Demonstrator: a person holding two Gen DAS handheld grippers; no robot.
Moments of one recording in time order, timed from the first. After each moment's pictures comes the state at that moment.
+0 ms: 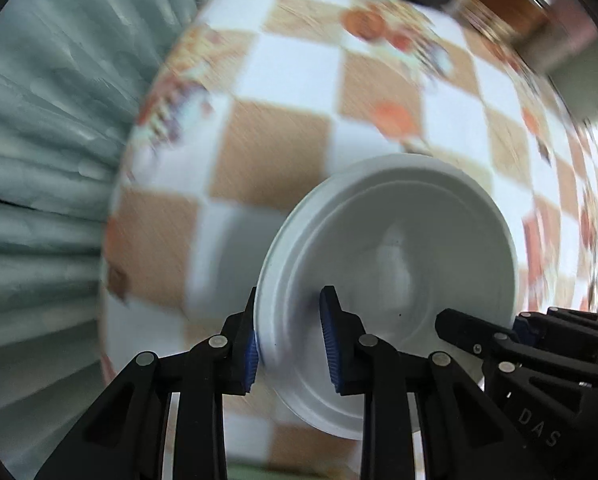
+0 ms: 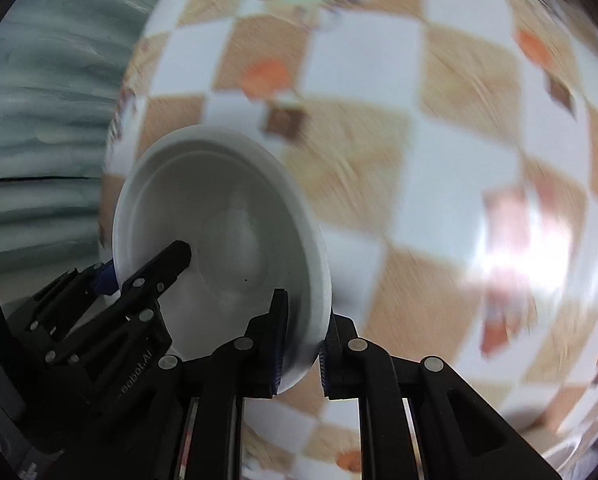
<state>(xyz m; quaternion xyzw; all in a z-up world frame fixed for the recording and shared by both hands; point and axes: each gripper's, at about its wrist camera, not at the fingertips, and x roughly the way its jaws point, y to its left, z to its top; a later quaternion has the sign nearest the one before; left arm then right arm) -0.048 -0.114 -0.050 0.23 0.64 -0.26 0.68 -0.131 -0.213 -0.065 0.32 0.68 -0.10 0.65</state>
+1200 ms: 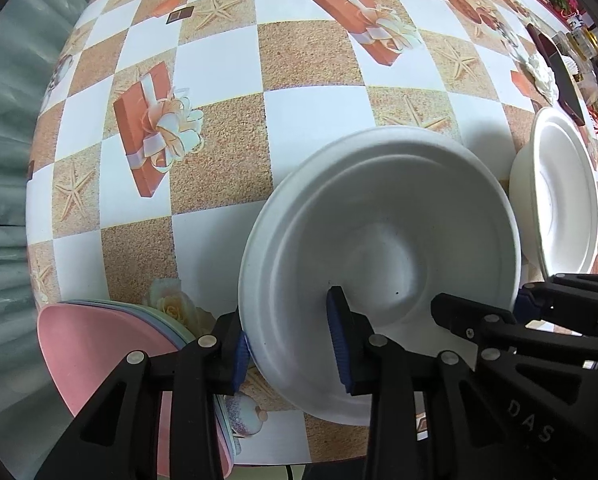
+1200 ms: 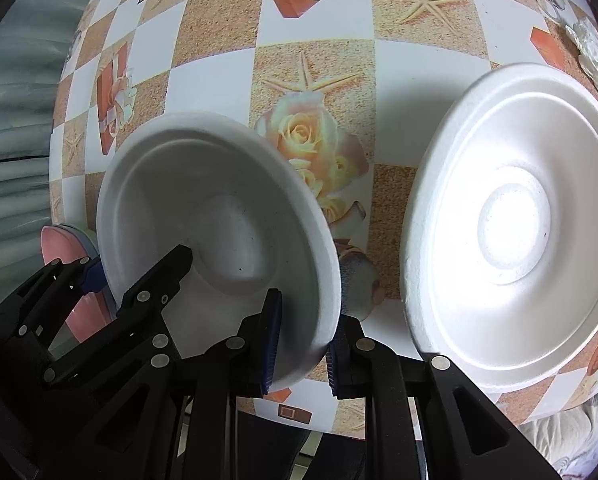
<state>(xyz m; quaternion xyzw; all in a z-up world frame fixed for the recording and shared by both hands) -0.254 -0.101 -0.050 0.34 0.61 -0.35 0.62 -0.318 -0.169 -0.078 0.37 0.68 -0.17 0.61</state>
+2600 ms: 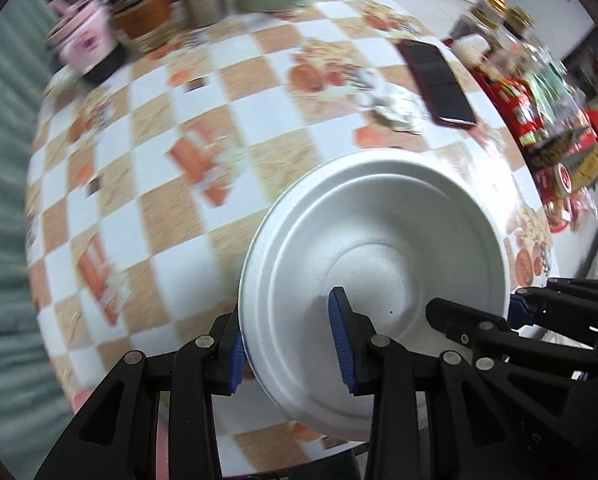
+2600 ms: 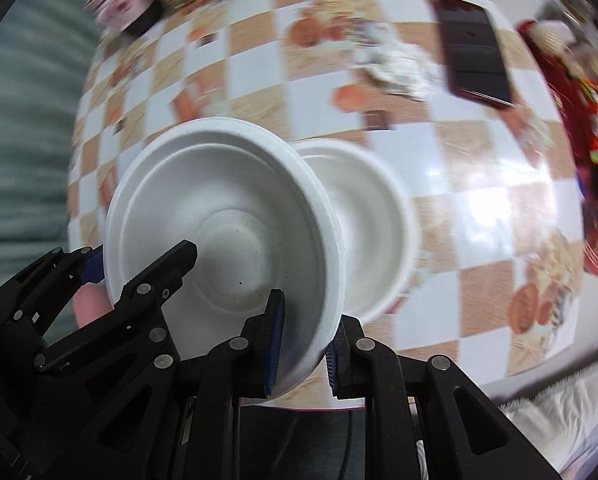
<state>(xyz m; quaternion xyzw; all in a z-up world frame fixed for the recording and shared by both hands) -0.324 -0.195 0.037 0.37 0.52 -0.47 0.61 -0.420 -0.239 0.023 0.41 0.58 -0.29 0.64</state>
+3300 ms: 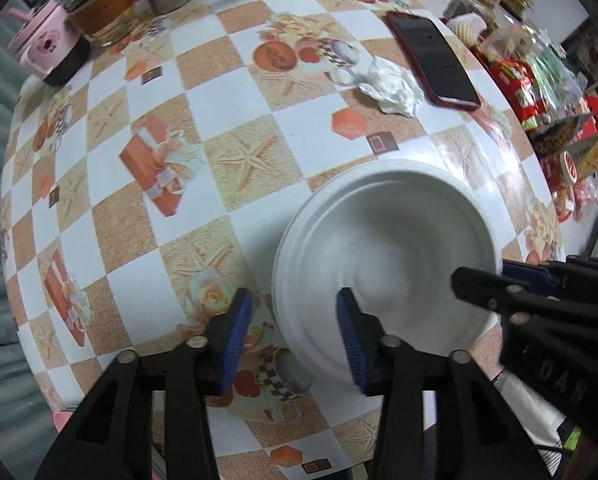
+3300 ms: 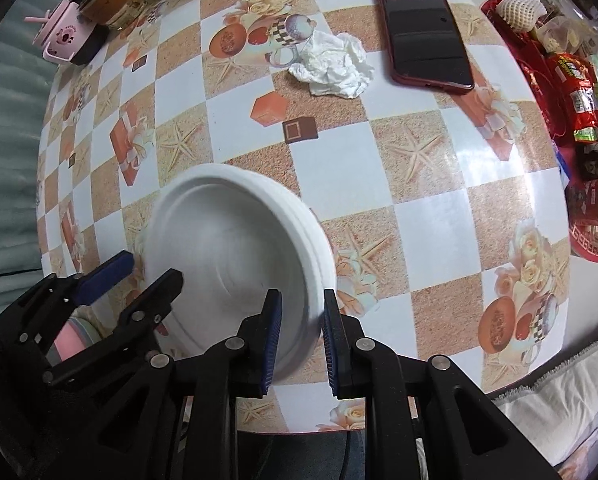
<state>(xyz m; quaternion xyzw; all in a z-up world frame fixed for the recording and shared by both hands) -0.329 -0.218 0.007 0.37 0.54 -0.46 0.59 -0.442 -0.278 -0.001 0.42 0.58 -0.32 0.62</state>
